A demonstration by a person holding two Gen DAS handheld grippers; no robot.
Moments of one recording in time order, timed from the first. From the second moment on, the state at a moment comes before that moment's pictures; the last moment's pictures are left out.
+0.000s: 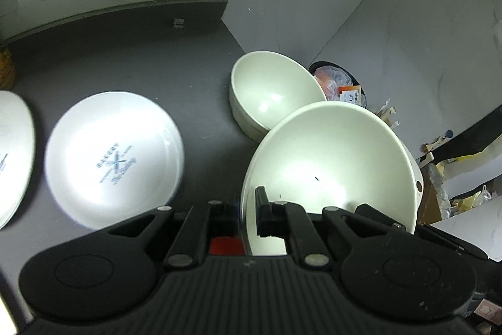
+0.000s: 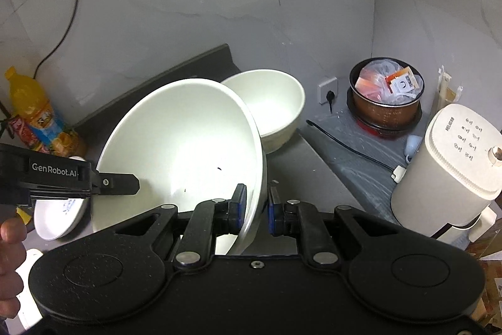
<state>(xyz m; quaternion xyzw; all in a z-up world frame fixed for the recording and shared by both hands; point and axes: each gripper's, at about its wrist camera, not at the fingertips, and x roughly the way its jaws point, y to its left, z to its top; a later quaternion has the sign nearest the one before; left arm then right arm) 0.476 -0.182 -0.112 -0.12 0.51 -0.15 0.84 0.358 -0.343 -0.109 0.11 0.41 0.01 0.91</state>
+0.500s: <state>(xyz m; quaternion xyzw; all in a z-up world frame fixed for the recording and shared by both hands) 0.424 -0.120 -0.093 -0.12 0.50 -0.14 0.85 0.318 -0.290 -0.096 0.11 0.41 0.02 0.90</state>
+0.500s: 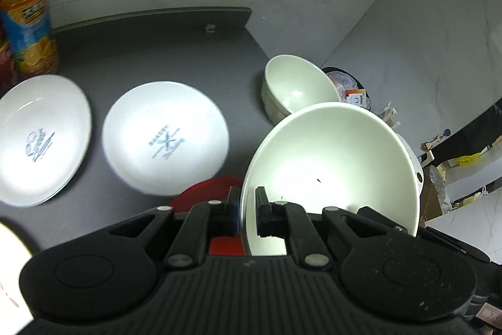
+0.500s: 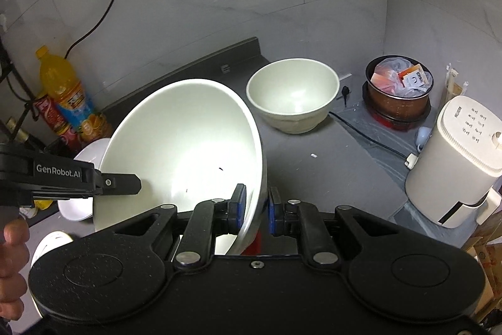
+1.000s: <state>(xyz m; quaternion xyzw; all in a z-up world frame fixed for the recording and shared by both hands) 0.389 -0.071 -0.109 -0.14 0.52 -0.11 0.83 0.300 -0.254 -0.109 0.10 0.44 0.04 0.89</state>
